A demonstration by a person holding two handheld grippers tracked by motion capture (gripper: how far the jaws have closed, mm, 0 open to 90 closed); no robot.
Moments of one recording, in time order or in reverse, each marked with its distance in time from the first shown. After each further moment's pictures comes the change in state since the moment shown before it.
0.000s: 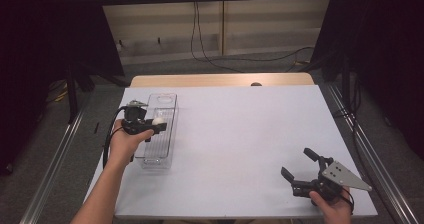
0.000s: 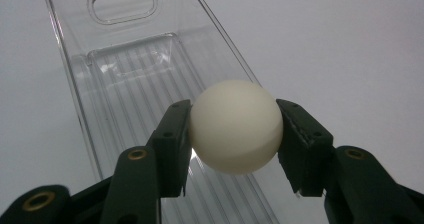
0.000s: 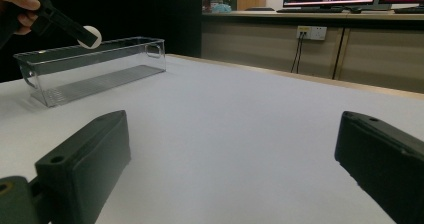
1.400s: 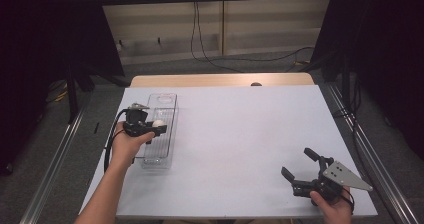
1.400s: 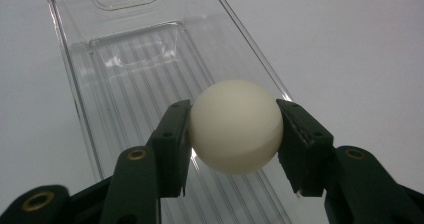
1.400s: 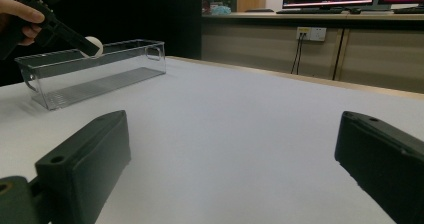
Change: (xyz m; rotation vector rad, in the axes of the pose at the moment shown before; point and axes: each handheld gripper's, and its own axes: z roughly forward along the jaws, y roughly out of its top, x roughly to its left) left arm 0.001 -0.008 0.009 0.004 0.013 -0.015; right arm -0.001 0.000 -0.001 -0.009 0.002 0.002
